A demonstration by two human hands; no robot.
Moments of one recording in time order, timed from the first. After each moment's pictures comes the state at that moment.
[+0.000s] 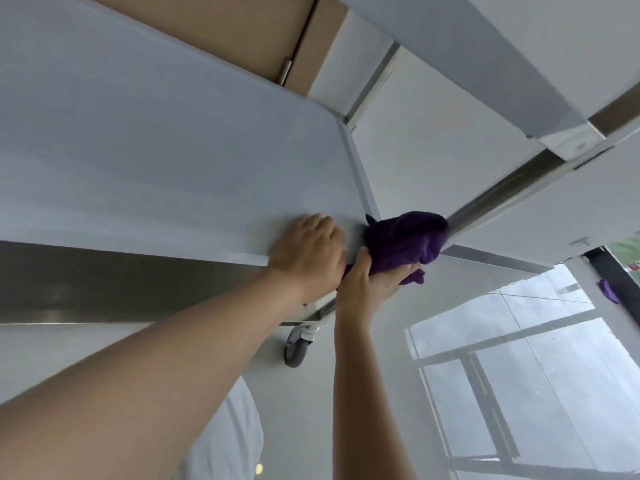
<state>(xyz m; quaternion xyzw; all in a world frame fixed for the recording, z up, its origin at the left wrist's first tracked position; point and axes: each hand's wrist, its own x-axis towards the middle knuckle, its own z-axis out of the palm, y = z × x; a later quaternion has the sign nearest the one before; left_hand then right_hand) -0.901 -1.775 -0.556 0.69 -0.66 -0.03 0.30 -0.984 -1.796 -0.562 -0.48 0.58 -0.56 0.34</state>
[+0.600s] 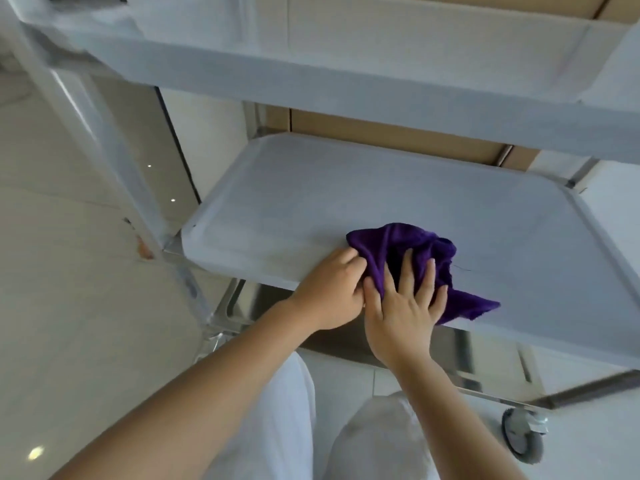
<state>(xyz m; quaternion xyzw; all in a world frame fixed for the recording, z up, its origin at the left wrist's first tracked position) -0.683 -1.576 -0.547 0.76 -0.58 -0.04 0.29 -0.793 -1.636 -0.554 -0.90 0.41 -0.10 0.11</state>
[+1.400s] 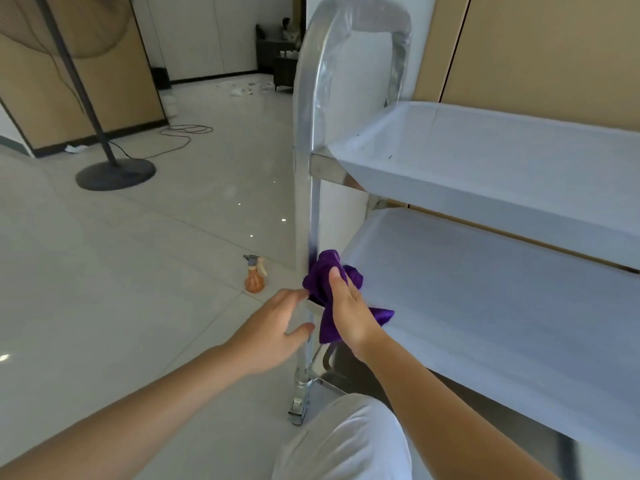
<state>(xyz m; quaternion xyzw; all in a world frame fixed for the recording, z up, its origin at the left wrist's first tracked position) -0.571 -1.354 -0.504 0.88 -0.35 -0.07 0.32 -0.619 -1.488 -0.480 -0.78 0.18 -0.02 0.60</state>
